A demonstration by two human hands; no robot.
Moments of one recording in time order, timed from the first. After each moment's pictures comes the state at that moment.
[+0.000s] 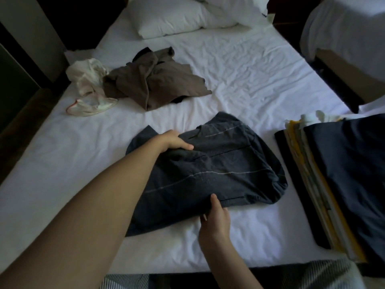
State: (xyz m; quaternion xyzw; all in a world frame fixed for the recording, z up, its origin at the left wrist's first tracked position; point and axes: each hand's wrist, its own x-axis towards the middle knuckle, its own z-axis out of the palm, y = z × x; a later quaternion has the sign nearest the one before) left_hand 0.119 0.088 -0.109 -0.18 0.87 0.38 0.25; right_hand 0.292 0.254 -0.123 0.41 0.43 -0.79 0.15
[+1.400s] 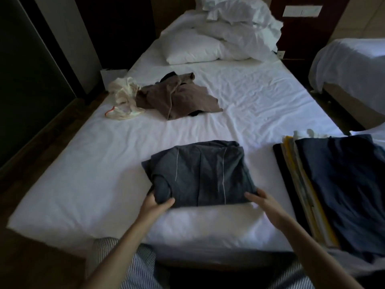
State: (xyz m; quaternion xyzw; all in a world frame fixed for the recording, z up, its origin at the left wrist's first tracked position) left_hand 0.377 0.106 -0.153 -0.30 0.75 0.59 -0.01; right_hand 0.258 0.407 -0.131 -0.02 0.75 -0.60 0.28
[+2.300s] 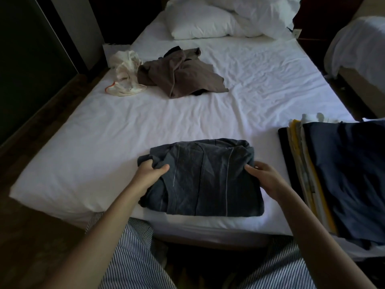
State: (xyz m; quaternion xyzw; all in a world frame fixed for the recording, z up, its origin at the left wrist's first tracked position) left_hand 0.353 0.098 -0.117 -0.32 0.75 0.58 -0.01; right_hand 0.230 0.399 -0.117 0.02 0.75 -0.60 0.27
